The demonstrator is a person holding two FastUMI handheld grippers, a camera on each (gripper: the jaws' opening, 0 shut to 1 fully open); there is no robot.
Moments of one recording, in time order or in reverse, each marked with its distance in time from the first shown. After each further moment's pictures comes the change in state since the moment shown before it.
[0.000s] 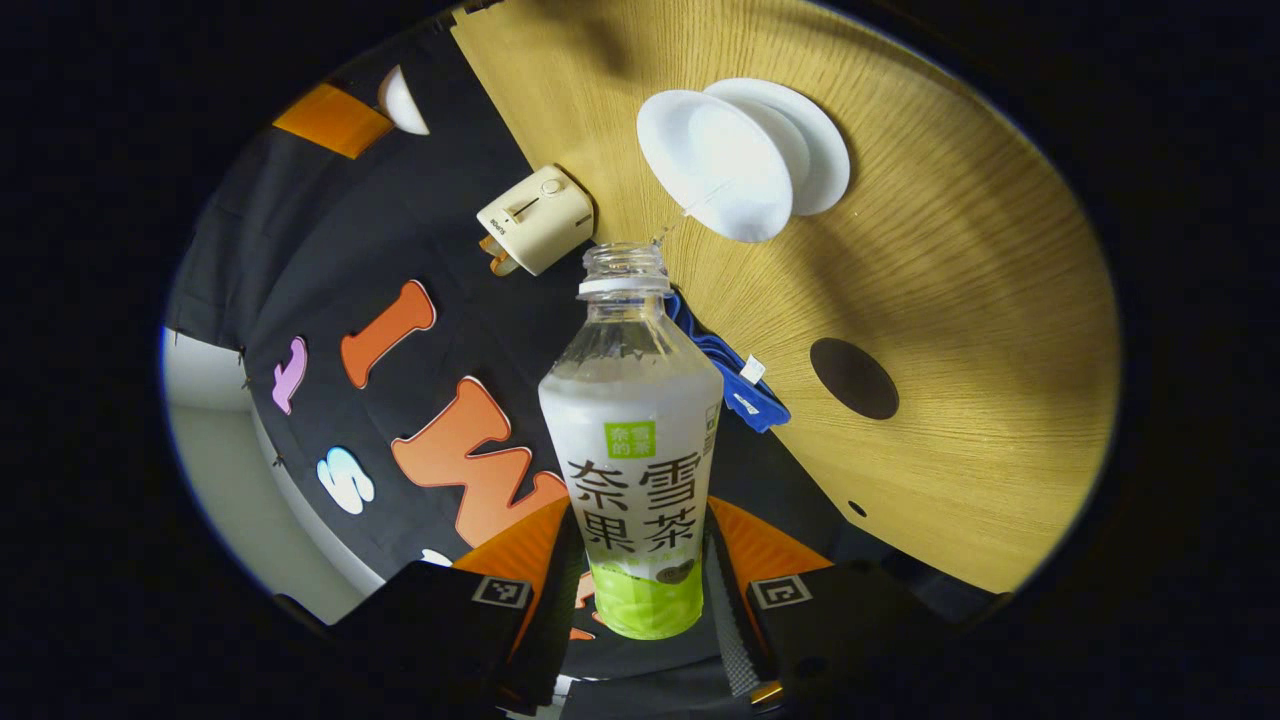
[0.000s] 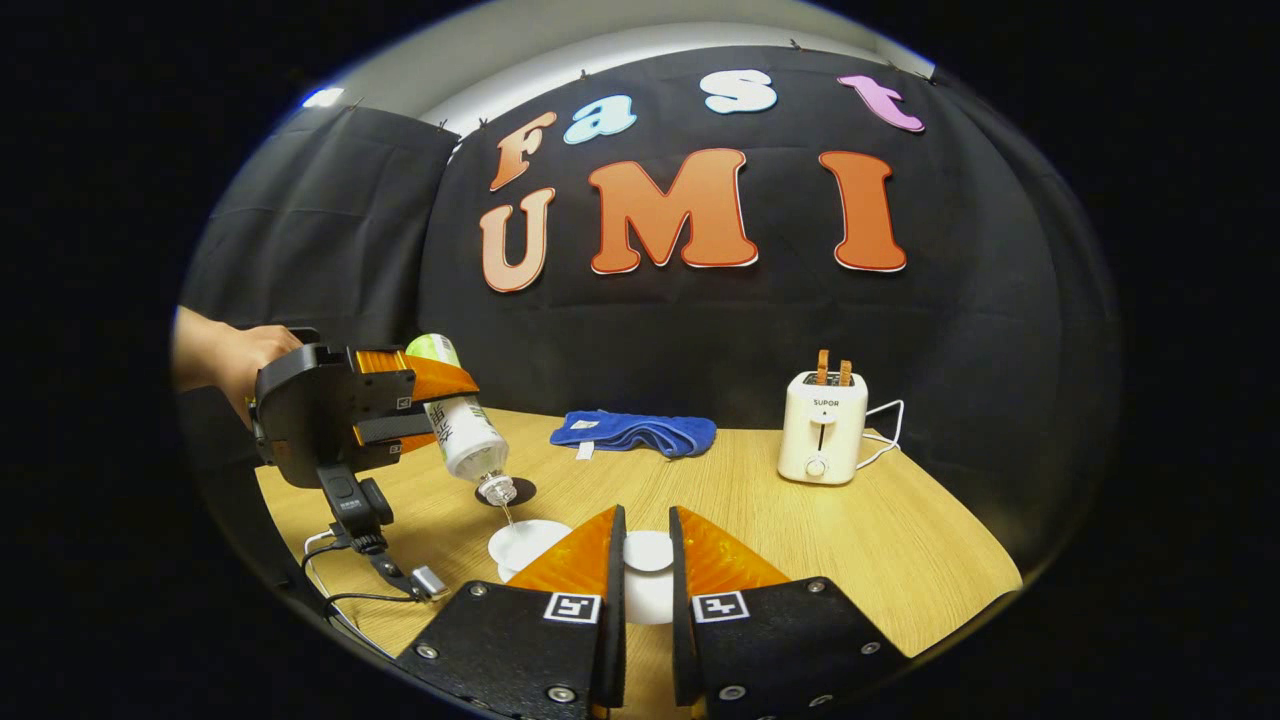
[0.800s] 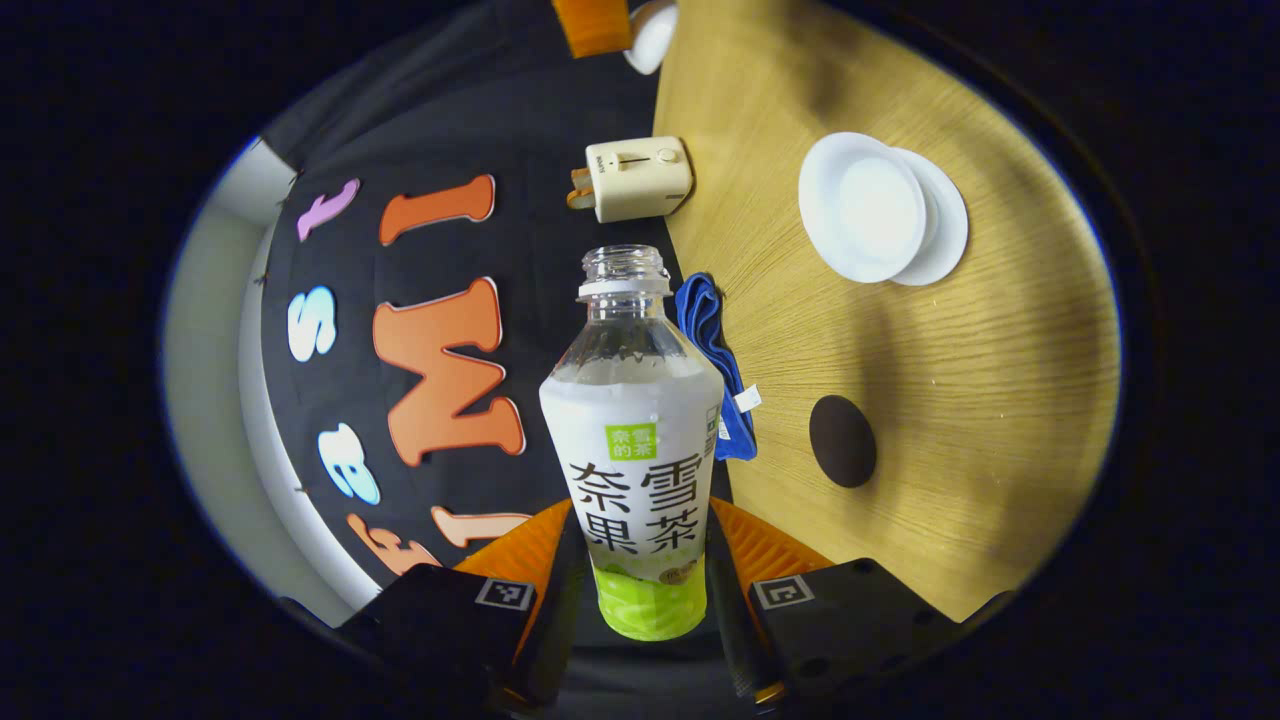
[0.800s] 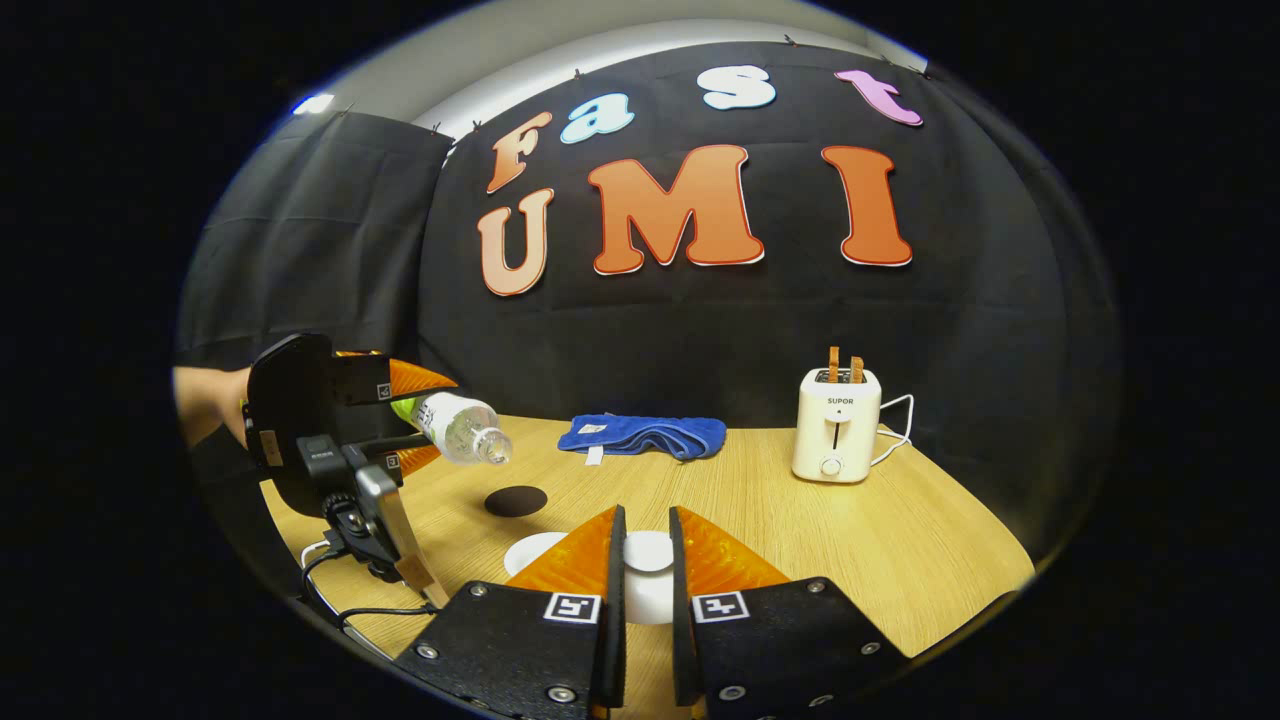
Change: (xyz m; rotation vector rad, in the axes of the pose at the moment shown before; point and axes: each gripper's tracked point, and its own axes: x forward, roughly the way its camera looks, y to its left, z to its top) left arm -0.003 -0.014 -0.026 -0.601 0.032 -0.039; right arm 0.014 0.015 0.004 0.029 0.011 -0.001
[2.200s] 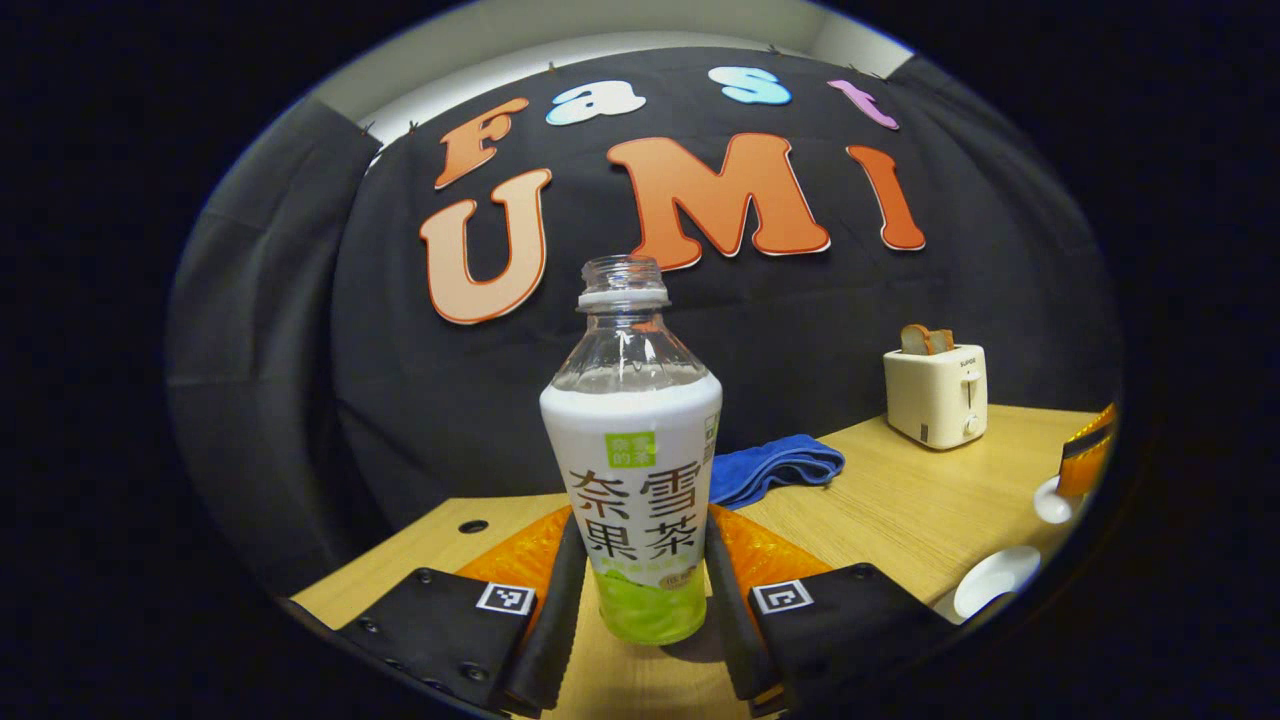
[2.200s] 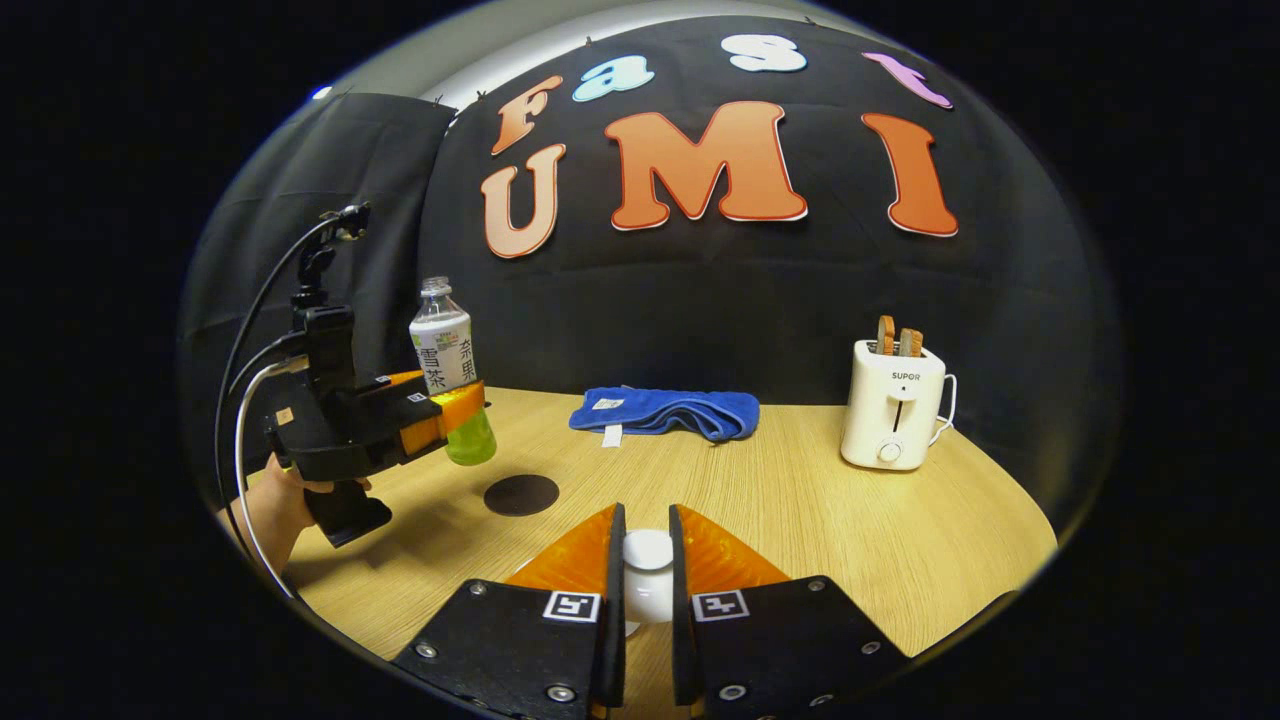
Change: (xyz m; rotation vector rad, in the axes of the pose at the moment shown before) left arm 0.068 -0.009 -0.068 -1.532 0.001 0.105; right arm 0.073 0.036 -0.025 -0.012 0.092 0.026
